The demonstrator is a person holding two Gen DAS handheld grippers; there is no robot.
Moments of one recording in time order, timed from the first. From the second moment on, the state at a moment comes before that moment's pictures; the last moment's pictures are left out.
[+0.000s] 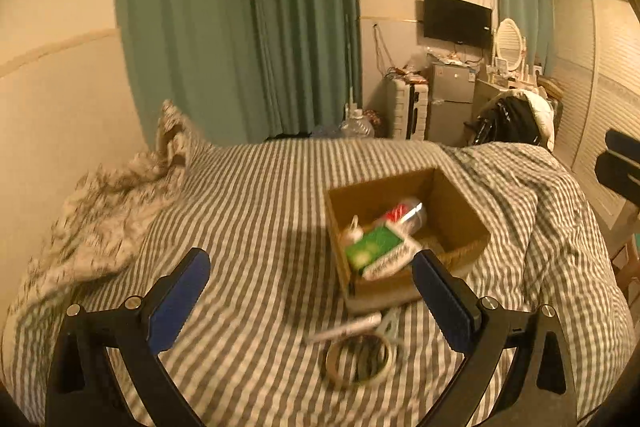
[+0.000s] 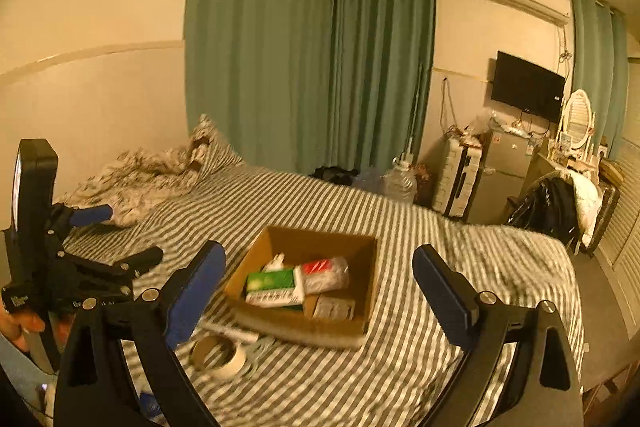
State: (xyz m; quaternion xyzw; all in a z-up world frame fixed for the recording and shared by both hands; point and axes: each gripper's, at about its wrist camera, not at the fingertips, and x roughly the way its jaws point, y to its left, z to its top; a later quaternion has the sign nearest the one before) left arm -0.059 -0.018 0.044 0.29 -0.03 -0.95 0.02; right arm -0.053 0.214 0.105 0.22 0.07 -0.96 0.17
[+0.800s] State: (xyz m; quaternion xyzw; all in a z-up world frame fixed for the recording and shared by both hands) left arm 0.031 -0.002 -0.156 0.50 -0.06 -0.86 -0.02; right arm -0.023 0.200 -0.064 0.35 0.08 -0.92 0.16
